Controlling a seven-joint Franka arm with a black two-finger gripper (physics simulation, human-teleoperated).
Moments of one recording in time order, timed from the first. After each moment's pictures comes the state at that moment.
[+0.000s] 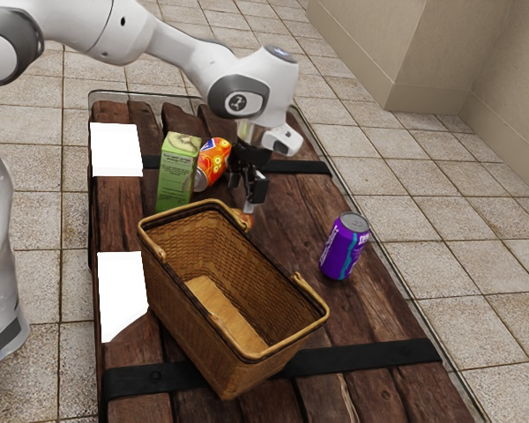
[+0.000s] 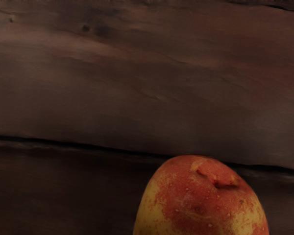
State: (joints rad) arm -0.01 -0.13 0.14 -2.14 -0.01 1.97 0.01
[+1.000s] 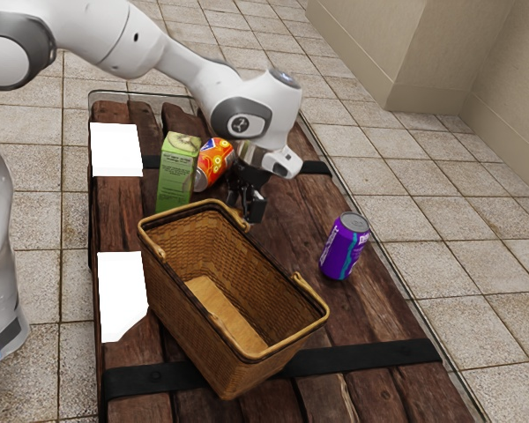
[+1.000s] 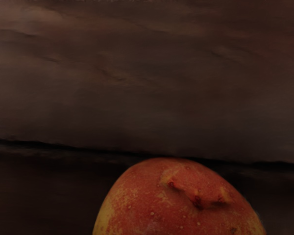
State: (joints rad) arm -0.01 -0.08 0.11 -2.17 -0.01 2.00 0.01
